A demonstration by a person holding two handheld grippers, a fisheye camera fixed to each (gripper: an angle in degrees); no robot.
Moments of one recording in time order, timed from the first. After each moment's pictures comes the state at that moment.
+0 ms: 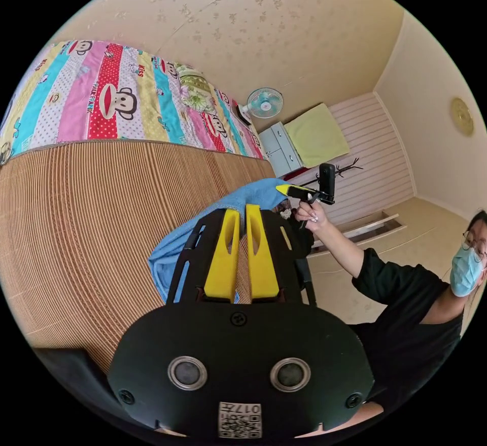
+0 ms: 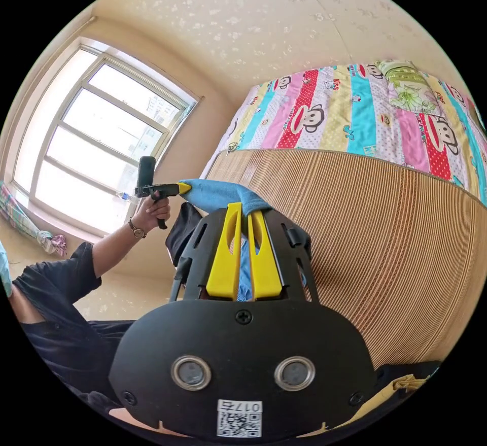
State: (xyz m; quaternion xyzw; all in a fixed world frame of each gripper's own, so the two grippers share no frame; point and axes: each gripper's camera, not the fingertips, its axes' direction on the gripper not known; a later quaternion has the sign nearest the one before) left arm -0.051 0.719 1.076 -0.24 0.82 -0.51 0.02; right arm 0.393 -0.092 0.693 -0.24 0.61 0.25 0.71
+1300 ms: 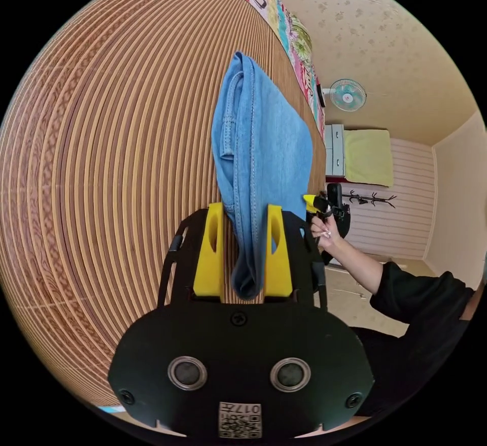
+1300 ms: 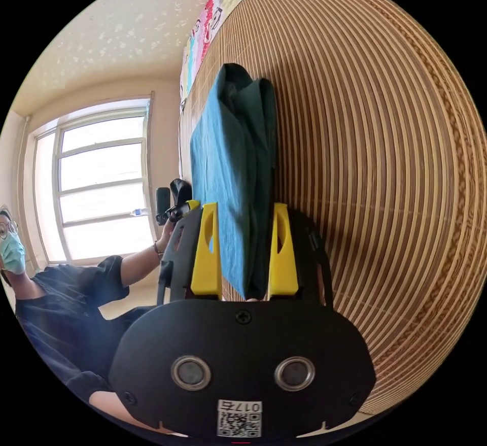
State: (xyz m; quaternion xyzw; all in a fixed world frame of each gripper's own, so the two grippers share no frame) left arm 0.044 0.775 0.899 -0.42 0.79 -0.45 -0.06; right arm 0.490 0.172 0.530 -0.11 0.52 0.48 0.69
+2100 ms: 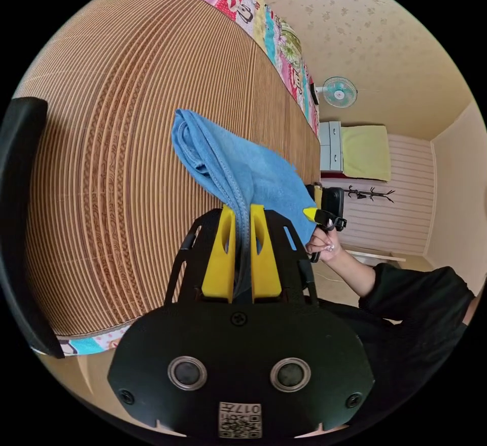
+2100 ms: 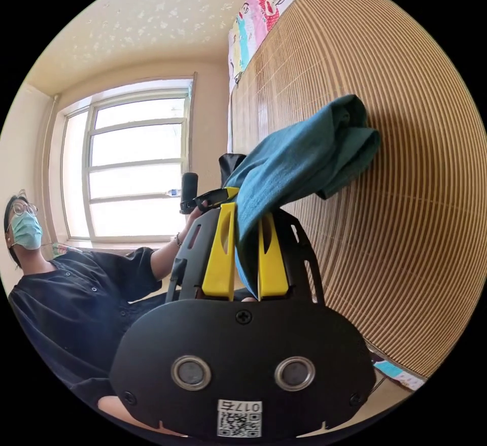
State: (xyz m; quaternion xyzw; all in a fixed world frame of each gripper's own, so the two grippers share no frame) left arm -0.139 0.916 0.974 -0.43 0.77 -0.46 -0.05; right arm 0.460 0.198 0.702 -0.11 0.44 0.46 0.76
